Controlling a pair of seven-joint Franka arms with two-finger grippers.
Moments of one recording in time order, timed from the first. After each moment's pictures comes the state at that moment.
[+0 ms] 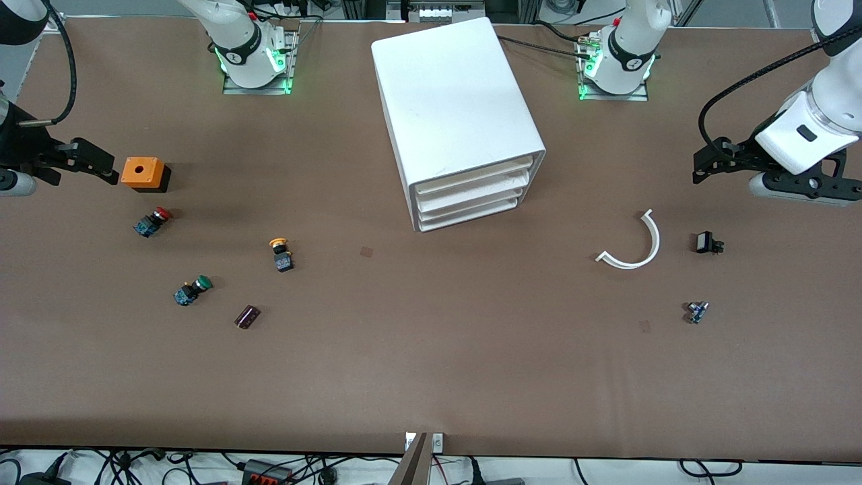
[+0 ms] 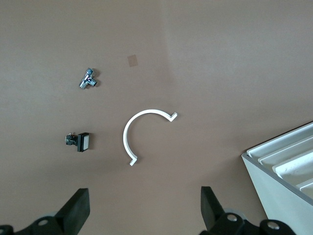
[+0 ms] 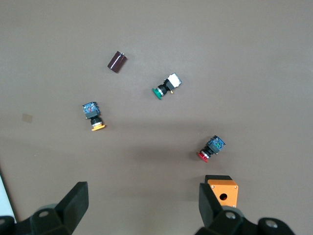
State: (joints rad) left arm -0.05 -0.01 -0.01 -1.70 -0.02 1.67 0.05; right arm 0.00 0.02 -0.03 -1.66 -0.01 1.67 -0.05
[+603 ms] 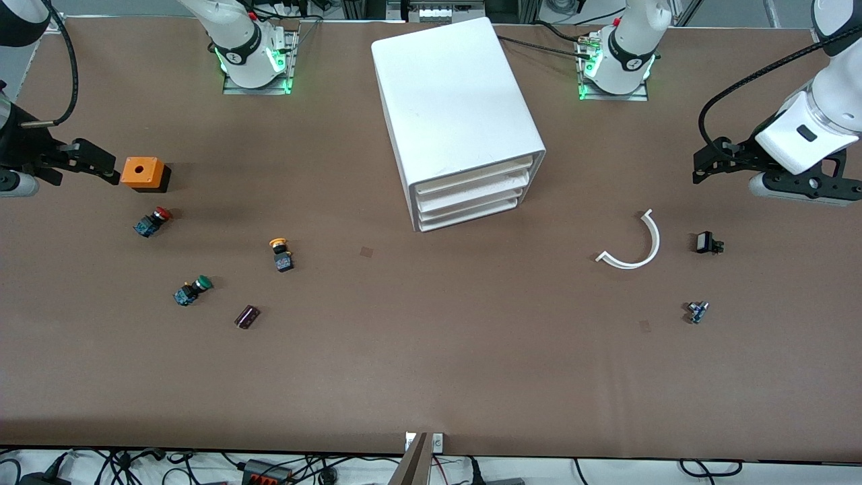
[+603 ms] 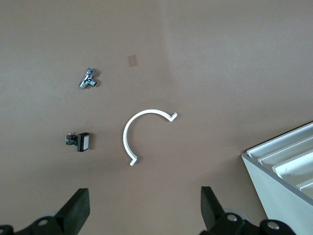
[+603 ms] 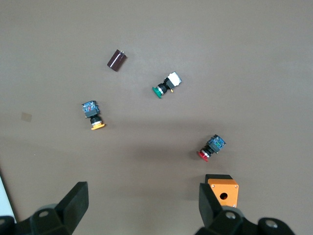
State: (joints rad) left arm -0.05 -0.01 -0.01 -1.70 -0.02 1.67 0.05; right arm 0.00 0.02 -0.03 -1.66 -0.01 1.67 -0.05
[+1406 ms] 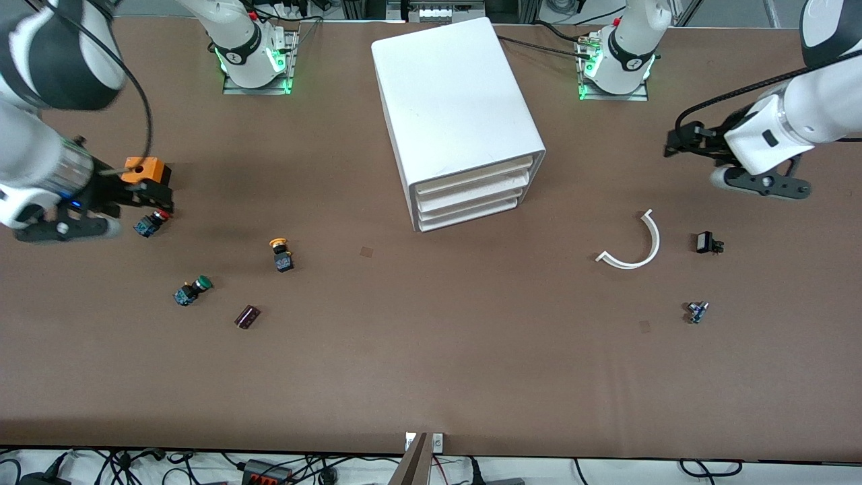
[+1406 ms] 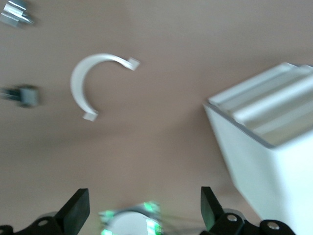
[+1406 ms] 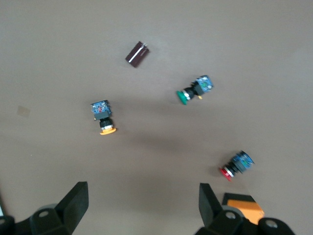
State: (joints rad) left arm -0.07 0.03 -0.01 -1.69 -0.23 1.41 0.05; right arm 0.10 0.18 -0.03 -1.68 -0.01 1.78 -0.05
